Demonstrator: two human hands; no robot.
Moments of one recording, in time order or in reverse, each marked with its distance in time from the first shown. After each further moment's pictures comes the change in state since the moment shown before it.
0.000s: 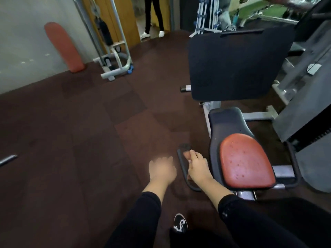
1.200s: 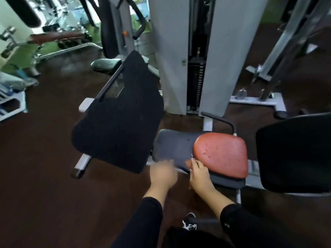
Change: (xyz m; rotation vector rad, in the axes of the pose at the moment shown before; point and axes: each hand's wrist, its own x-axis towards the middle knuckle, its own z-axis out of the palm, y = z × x) left_hand 0.442 0.100 -0.183 0.523 -0.108 1.175; right_hand 0.318 -0.028 -0.065 0.479 0.572 1.136
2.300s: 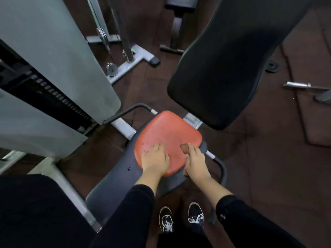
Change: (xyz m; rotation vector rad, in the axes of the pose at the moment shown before) left_hand 0.289 0.152 0.054 0.394 -0.187 0.954; right_hand 0.142 0.114 0.035 0.457 0.580 0.877
